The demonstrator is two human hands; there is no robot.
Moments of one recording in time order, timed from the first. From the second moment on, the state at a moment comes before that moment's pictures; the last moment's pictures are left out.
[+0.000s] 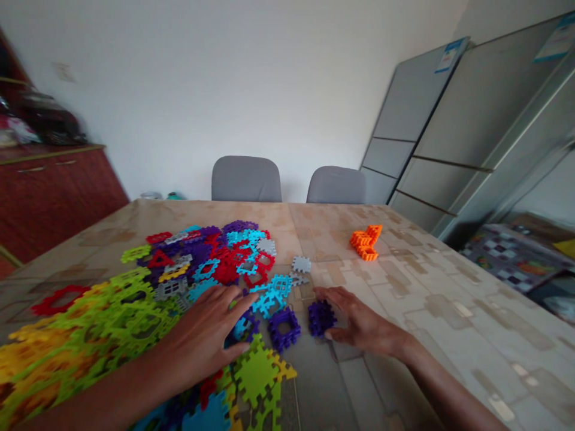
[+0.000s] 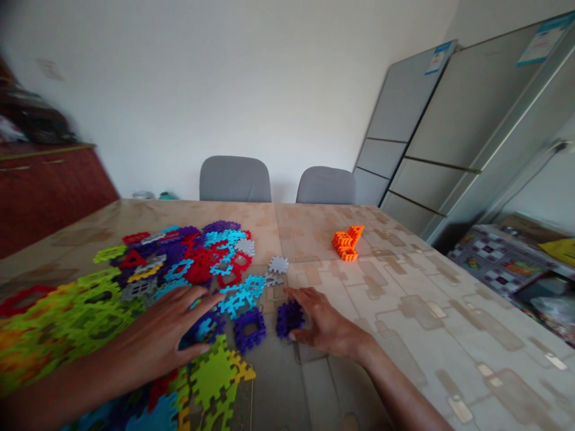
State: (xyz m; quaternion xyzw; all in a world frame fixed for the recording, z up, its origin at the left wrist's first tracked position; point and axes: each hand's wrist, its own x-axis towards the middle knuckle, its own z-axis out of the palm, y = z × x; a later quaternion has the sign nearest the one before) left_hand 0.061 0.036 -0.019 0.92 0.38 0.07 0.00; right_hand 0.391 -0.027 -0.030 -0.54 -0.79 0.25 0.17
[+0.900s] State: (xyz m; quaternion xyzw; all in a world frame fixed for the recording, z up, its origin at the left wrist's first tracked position) left_hand 0.059 0.033 -0.017 0.92 0.39 0.05 0.05; right_hand 0.377 -0.036 -0.025 -0.55 -0.80 0.18 0.15
